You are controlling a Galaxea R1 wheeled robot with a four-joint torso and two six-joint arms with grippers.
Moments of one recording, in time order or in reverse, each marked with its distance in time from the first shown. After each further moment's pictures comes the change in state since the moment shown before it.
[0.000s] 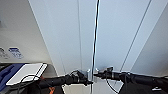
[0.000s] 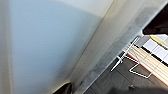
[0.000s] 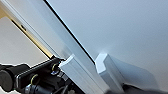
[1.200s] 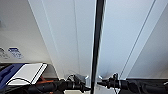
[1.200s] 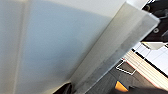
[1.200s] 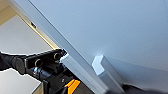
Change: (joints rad) left arm 0.046 -0.171 0.263 0.014 -0.005 0.000; right arm -0.087 -0.152 0.219 -0.038 0.013 -0.001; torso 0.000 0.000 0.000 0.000
